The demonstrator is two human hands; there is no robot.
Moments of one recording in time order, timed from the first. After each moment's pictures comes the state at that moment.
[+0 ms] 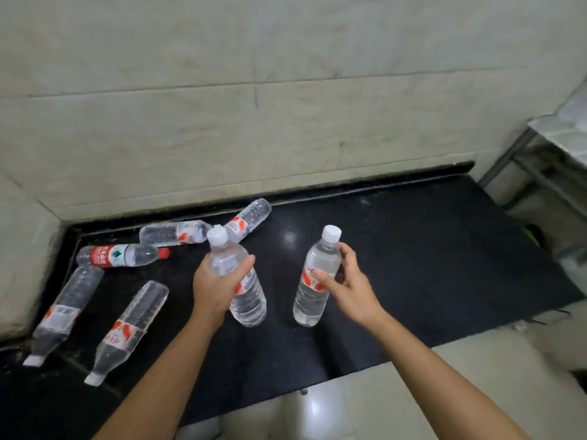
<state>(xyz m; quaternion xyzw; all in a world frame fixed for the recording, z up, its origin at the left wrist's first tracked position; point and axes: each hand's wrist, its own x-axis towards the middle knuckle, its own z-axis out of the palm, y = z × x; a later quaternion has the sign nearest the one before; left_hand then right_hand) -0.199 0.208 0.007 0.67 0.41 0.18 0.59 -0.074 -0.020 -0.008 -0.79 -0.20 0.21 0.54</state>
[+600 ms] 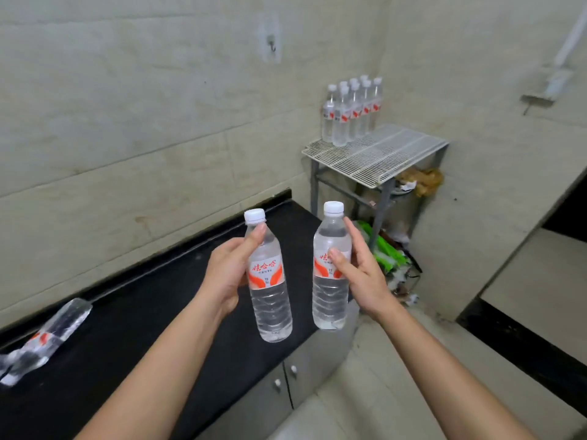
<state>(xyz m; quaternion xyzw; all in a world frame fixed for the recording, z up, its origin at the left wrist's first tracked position) 0.005 -0.225 0.153 0.67 0.14 0.00 0.73 0.021 -0.453 0.106 -0.70 -0.11 -0.01 0.70</state>
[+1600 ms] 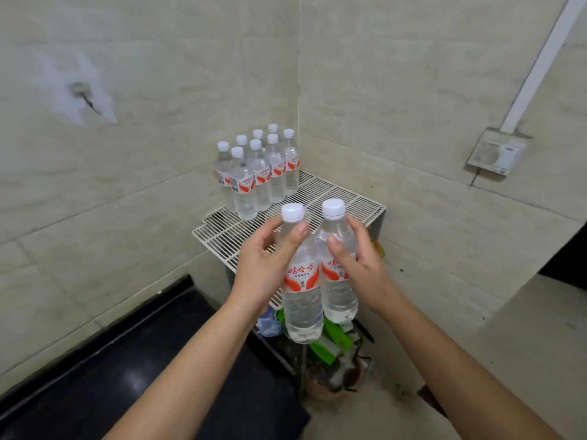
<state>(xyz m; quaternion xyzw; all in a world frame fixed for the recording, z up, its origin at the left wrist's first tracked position) 0.401 -0.534 0.203 0.67 -0.05 0.04 0.74 0.397 -0.707 0.177 -0.76 -0.07 -0.09 0.64</state>
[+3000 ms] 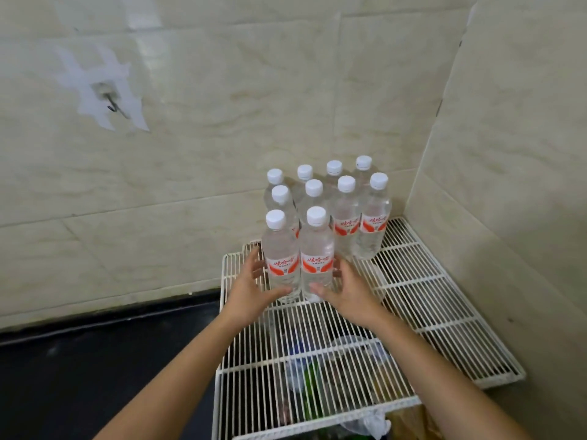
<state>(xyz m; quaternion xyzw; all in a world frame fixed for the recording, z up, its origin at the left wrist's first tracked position) 0.655 -0.518 0.093 0.81 0.24 0.11 0.53 0.776 -0.712 0.080 -0.81 -0.31 0.20 0.45</state>
